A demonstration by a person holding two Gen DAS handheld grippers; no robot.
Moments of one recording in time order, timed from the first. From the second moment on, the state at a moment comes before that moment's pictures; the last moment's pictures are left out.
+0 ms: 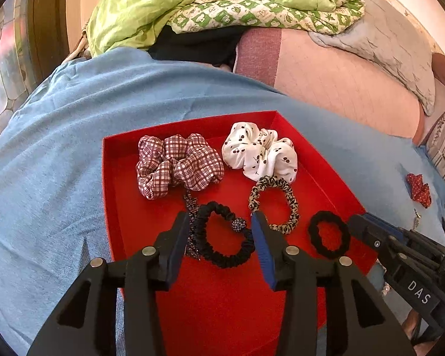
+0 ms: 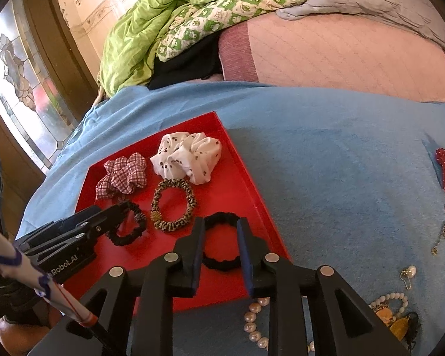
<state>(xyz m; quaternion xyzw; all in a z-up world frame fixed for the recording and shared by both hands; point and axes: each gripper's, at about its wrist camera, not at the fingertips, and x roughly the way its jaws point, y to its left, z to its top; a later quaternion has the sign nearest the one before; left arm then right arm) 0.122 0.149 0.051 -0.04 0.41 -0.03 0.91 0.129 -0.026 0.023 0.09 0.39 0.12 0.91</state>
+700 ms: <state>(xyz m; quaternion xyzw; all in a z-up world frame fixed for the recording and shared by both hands) 0.118 0.144 0.054 -0.03 0.40 -0.03 0.91 0.129 -0.027 0.022 0.09 0.39 0.12 0.91</state>
